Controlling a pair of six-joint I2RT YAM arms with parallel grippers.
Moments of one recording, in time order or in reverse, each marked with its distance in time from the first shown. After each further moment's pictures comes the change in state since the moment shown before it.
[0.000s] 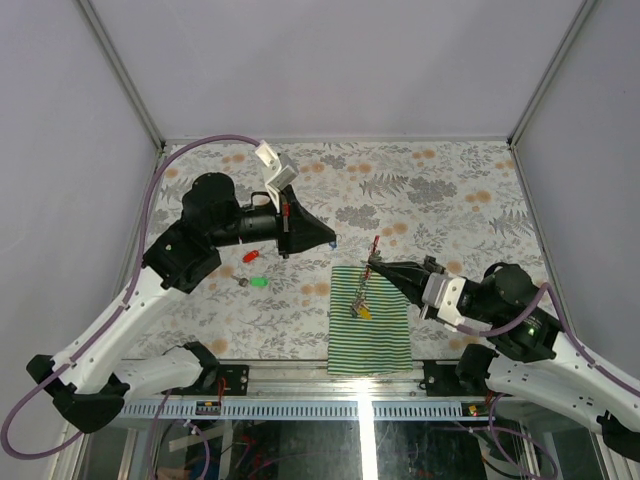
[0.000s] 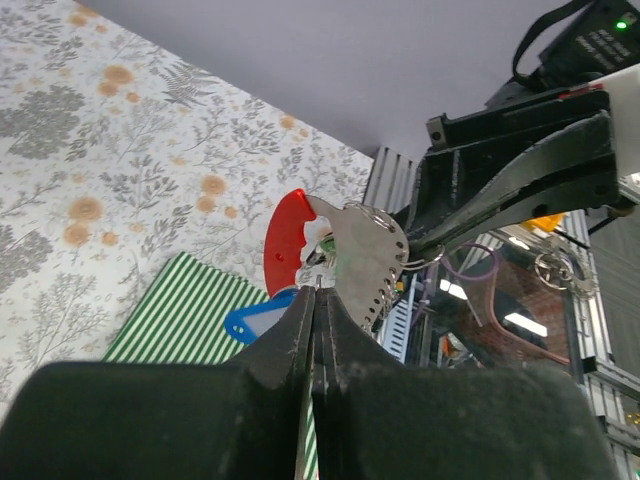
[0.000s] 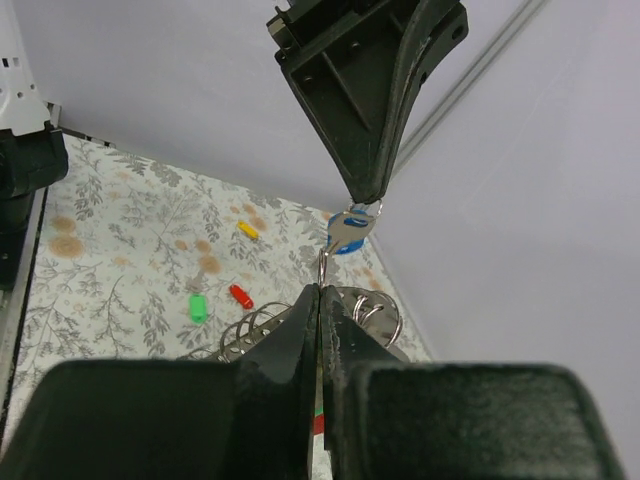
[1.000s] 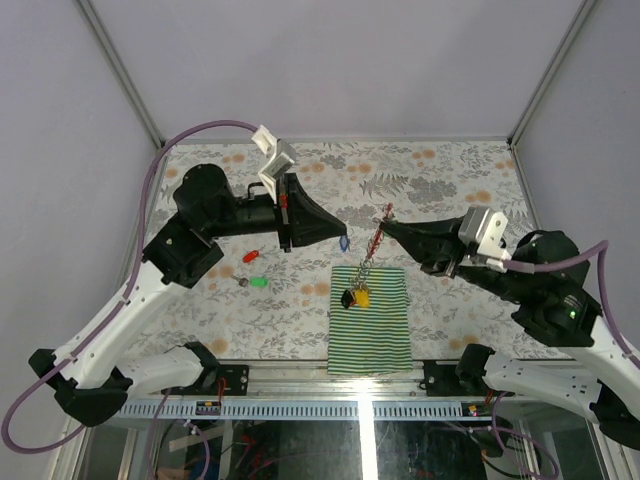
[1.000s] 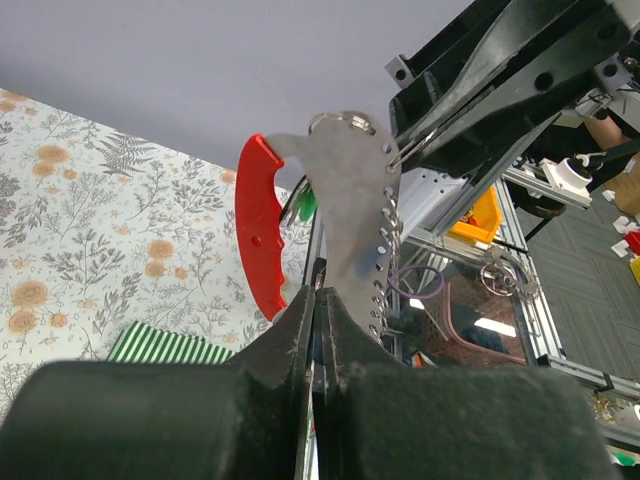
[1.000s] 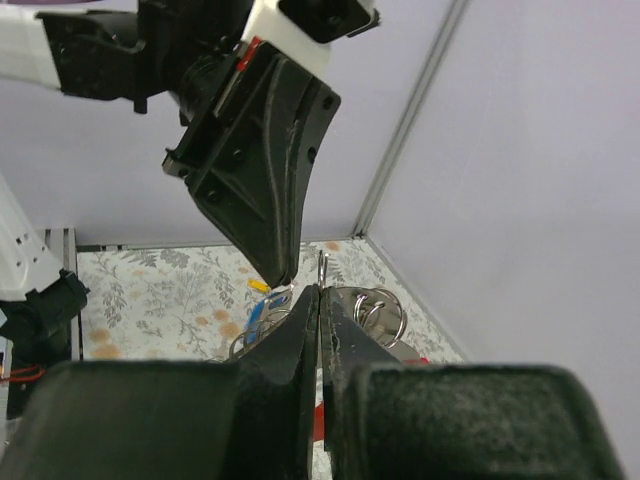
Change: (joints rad) left arm -0.022 0.024 0.068 0.145 0.107 -0.098; right arm 0.000 0.184 0.416 -0.159 0.099 0.231
